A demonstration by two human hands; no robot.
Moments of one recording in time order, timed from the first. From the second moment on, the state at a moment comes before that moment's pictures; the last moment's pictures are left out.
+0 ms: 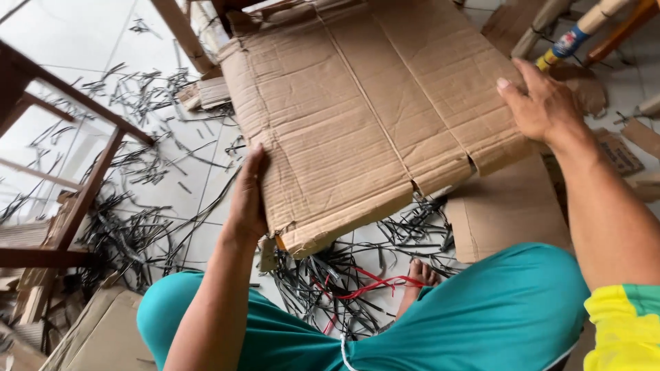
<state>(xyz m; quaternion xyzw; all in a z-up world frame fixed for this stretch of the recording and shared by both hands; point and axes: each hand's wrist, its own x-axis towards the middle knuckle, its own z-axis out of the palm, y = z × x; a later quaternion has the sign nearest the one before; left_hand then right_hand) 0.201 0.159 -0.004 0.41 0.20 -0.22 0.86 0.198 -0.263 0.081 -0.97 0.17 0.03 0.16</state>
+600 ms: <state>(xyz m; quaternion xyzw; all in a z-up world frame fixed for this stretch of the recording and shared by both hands) 0.197 0.154 0.027 0.46 0.13 -0.20 0.86 0.284 -0.438 -0.051 -0.99 0.03 -0.11 0.05</state>
